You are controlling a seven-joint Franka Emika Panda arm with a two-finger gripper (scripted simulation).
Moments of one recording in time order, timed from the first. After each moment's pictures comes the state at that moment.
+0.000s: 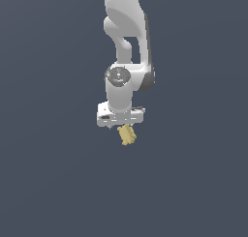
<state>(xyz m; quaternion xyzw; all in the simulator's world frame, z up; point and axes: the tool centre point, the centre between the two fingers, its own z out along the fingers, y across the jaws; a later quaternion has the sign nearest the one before) -0.020 -0.016 0.103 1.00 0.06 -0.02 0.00</state>
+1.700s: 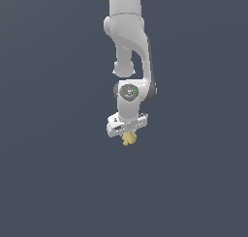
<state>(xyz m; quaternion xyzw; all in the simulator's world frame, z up) -0.026 0.018 0.026 0.98 0.17 0.00 0.00</state>
